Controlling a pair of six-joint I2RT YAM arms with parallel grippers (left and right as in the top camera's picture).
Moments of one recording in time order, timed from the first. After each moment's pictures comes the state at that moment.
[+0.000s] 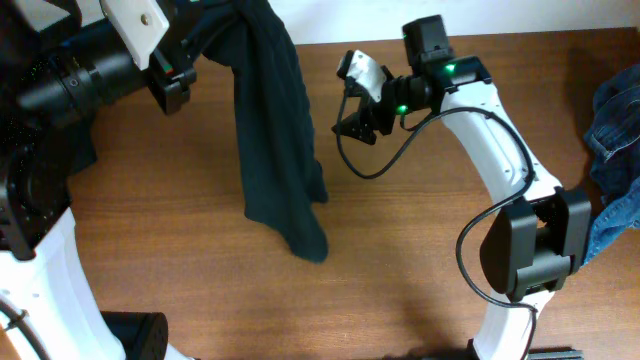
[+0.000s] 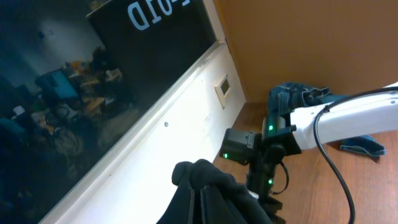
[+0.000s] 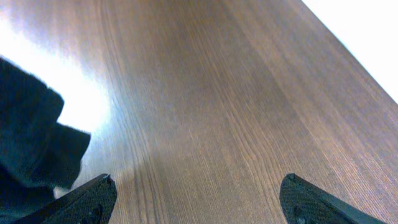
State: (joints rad) left arm -0.10 1.74 2.74 -1.15 0.89 0.52; right arm 0.19 2.01 1.82 -0.85 -0.79 -0.80
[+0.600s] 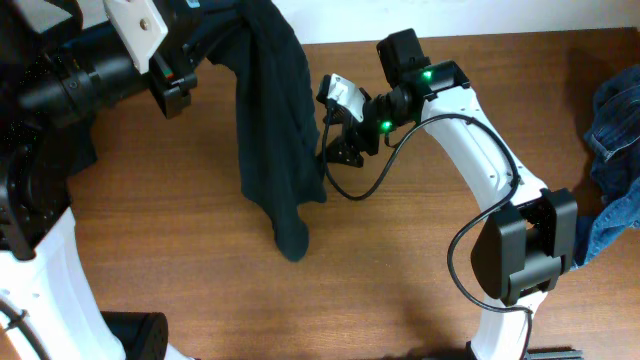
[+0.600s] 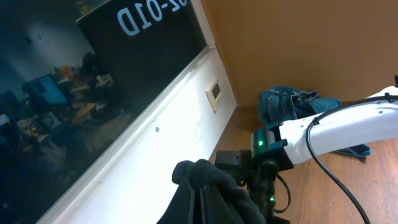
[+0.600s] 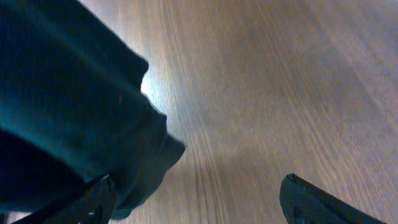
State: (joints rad) left arm -0.10 1.74 2.74 -1.15 0.93 0.52; right arm 0.28 2.01 1.82 -1.02 -0.84 -0.85
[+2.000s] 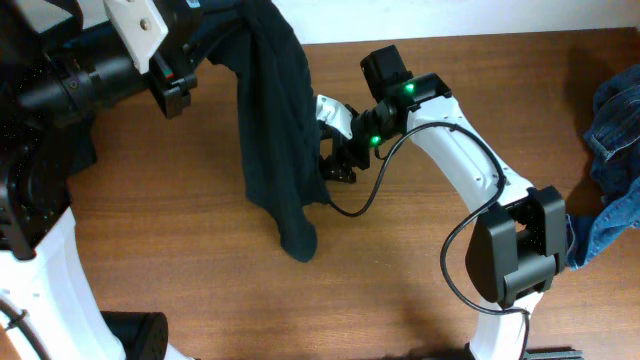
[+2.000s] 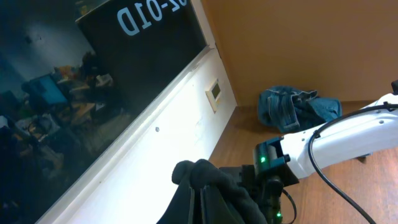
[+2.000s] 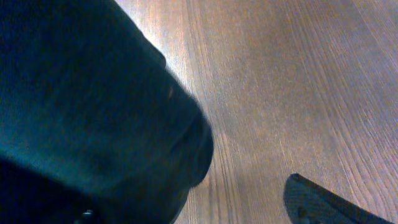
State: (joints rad) left arm -0.10 1.74 2.74 -1.15 0.93 0.52; right arm 0.33 2.01 1.75 -0.98 -0.84 -0.93
